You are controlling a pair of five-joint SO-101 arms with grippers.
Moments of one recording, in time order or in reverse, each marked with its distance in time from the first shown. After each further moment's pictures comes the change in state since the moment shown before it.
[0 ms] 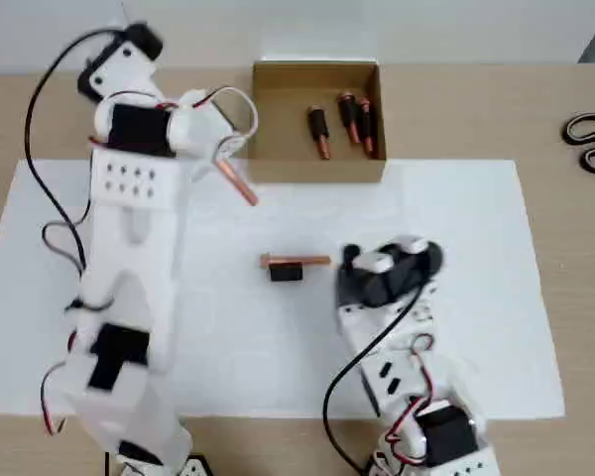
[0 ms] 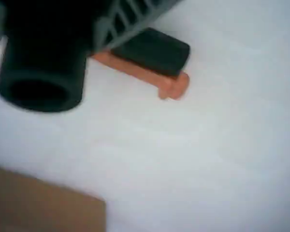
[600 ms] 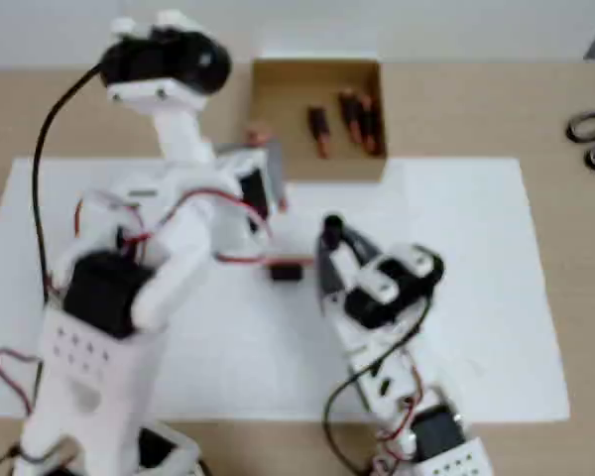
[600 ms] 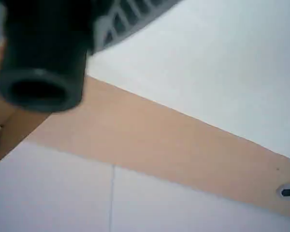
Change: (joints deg) left arm 13.5 -43.1 41.4 -30.2 -25.9; right arm -2.8 0.0 8.0 -25.9 0.0
